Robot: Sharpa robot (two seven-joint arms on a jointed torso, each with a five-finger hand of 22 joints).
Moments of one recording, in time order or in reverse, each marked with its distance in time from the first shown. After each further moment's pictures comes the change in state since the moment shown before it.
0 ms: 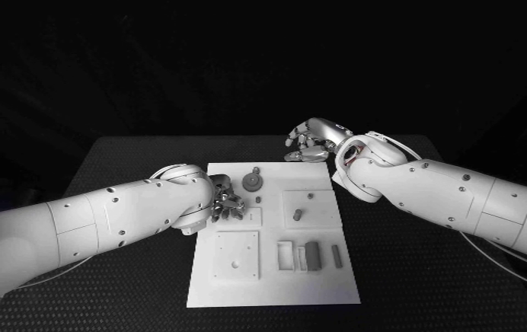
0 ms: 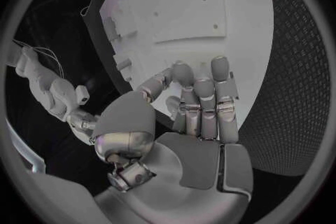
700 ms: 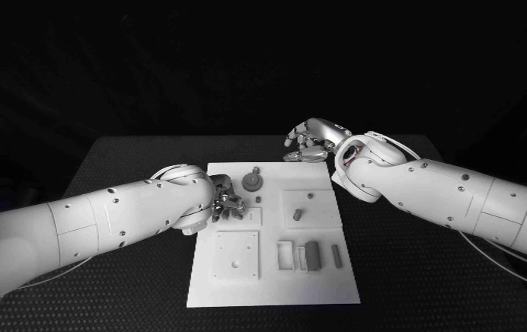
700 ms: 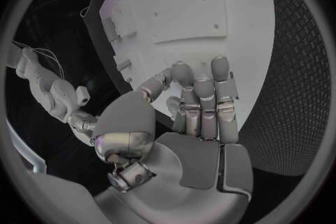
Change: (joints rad) left arm -0.003 0.002 0.000 0.000 -0.008 -0.001 0.005; left_hand 0.000 0.000 -0.001 -0.001 -0.006 0.000 0.000 0.000 0.001 0.000 0.000 0.004 -0.002 0.000 0.000 0.003 -0.003 0.000 0.002 0.002 0.000 0.000; right arm 0.000 0.003 0.000 -0.001 0.002 0.004 0.000; right_hand 0.000 0.000 0.000 0.000 0.000 -0.003 -0.001 0.000 -0.001 0.000 0.000 0.000 -0.001 0.000 0.000 0.000 -0.001 0.000 -0.002 0.002 0.000 0.000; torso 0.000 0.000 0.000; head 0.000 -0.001
